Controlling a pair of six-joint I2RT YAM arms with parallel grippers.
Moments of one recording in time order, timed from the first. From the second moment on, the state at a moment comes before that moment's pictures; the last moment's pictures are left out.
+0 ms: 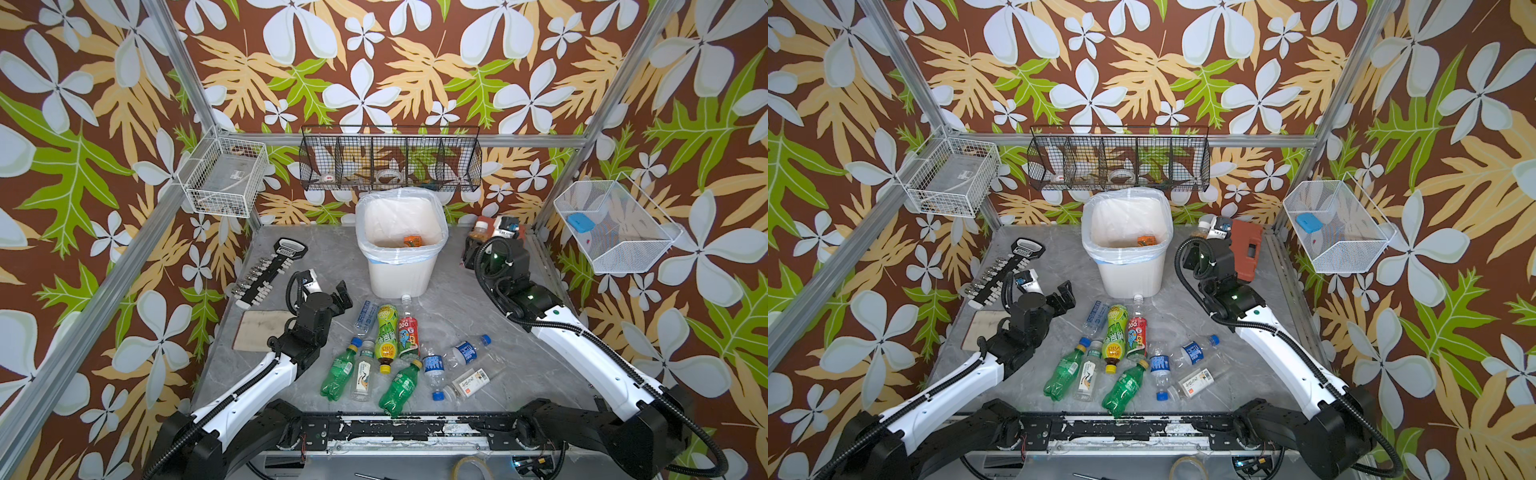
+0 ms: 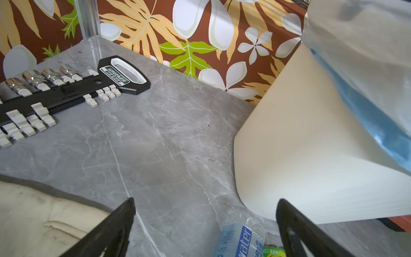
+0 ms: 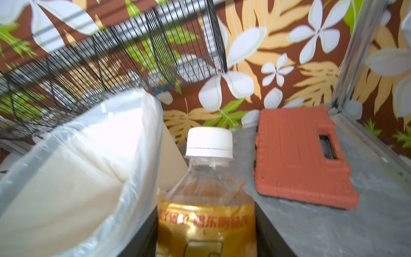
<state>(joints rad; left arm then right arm) -0.46 1.00 0.51 0.09 -0.46 -0.59 0.44 1.24 1.11 -0.12 0.40 0.42</state>
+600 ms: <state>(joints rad) -0.45 0.95 0.49 0.05 -0.47 -0.61 0.56 1.72 1.72 -0.16 0.28 0.21</state>
